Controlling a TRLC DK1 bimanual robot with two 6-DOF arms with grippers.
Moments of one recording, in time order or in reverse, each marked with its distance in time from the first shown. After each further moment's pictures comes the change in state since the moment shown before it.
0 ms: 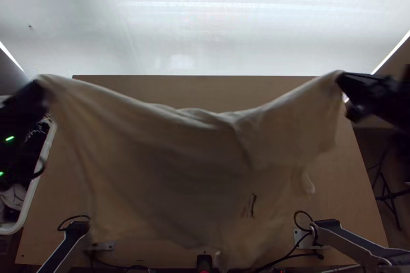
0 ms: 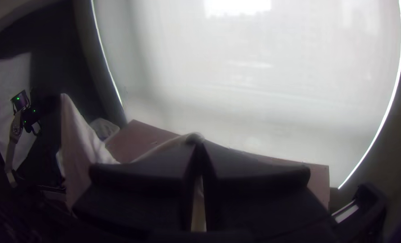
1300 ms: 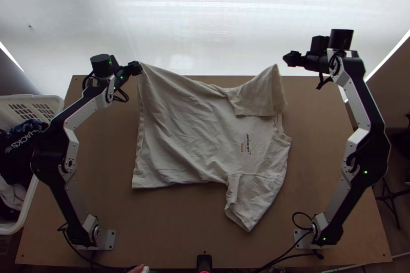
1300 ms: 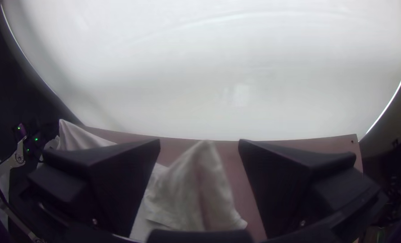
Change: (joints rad) left arm -0.059 1.178 0.180 0.650 -0.033 0.064; right arm -0.147 0.801 -0.016 0.516 0.024 0.082
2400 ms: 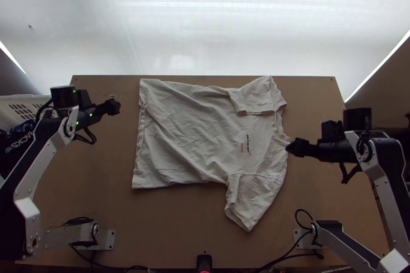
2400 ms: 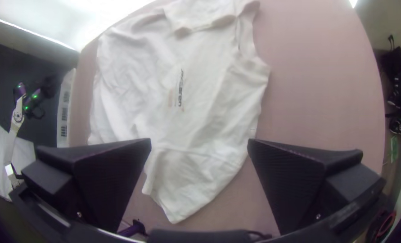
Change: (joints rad) left arm 0.125 -0.627 -0.476 -0.515 0.124 0.121; right arm 0.047 -0.917 -0.874 -0.550 -0.011 0.055
